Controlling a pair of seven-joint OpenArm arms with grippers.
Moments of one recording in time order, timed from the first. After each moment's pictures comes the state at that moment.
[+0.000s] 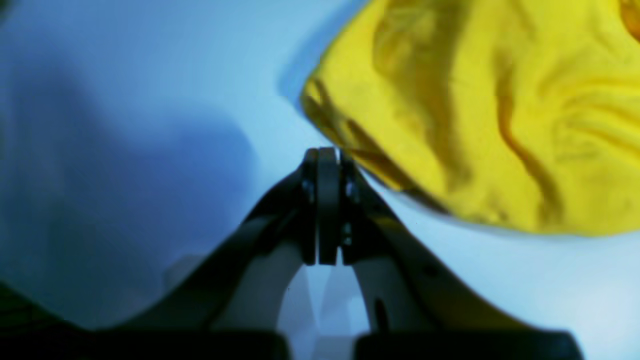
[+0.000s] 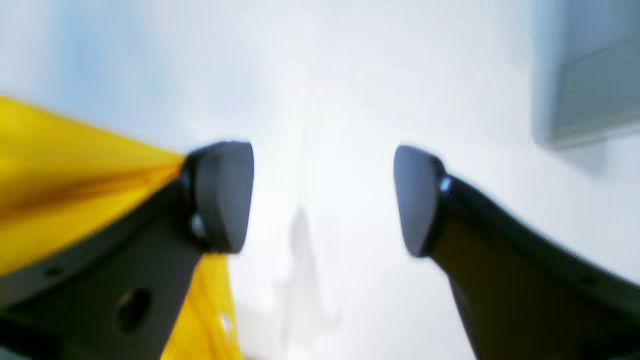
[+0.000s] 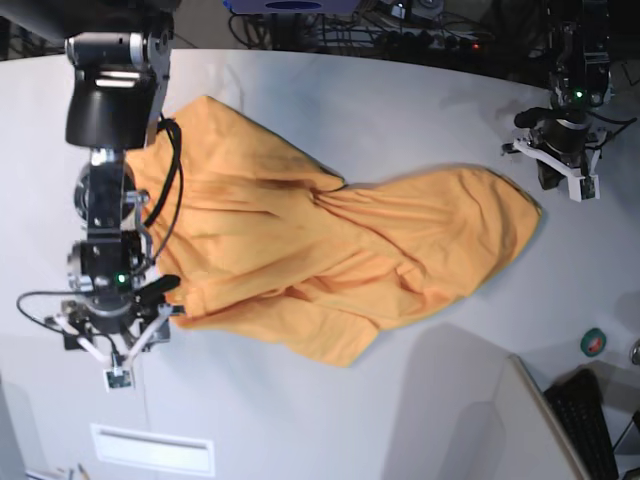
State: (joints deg) left arm 24.3 -22.4 -14.4 84.6 -21.4 -3.4 17.9; right arm 12.0 -3.1 9.1 78.5 -23.8 5.7 -35.1
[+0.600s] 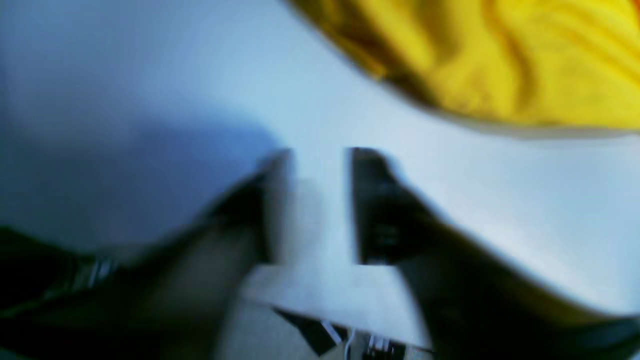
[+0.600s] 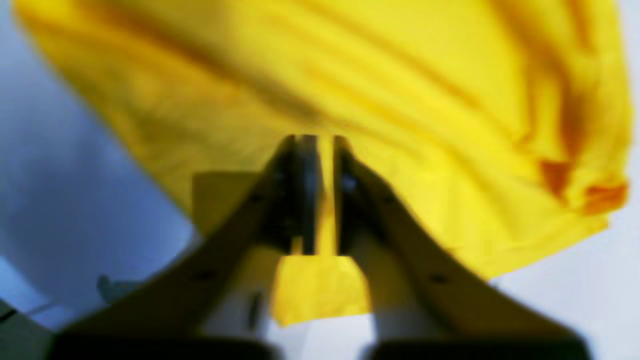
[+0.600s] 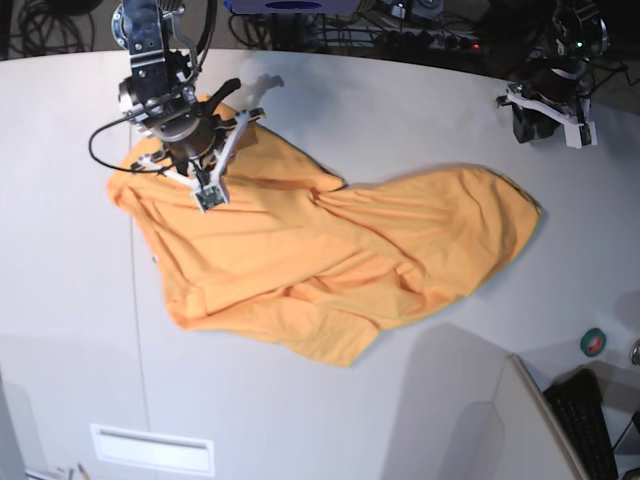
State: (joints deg) left arm 28.7 -11.5 -29.6 81.4 -21.1 -20.9 17.9; right arm -17.8 -3.2 -4.2 90.2 -12.9 15.9 -36.3
